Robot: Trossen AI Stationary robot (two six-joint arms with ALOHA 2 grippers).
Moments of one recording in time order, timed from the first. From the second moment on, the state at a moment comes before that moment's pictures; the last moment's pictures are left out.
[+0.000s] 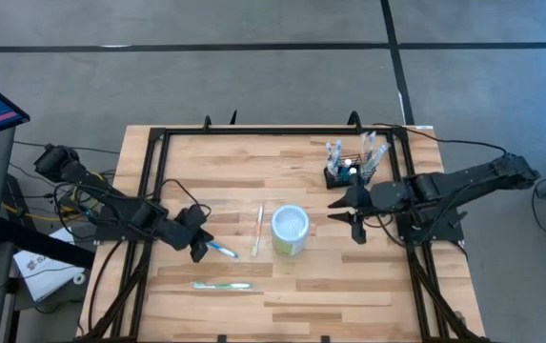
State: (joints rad) left arm -0.49 0.98 0.46 -0.38 -0.37 -1.03; right arm 0.25 0.94 0.79 -0.43 0.25 0.24
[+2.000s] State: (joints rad) left arm -0.46 1.20 0.54 -0.65 -0.21 -0.54; right arm 0.27 0.96 0.79 -0.41 0.27 0.24
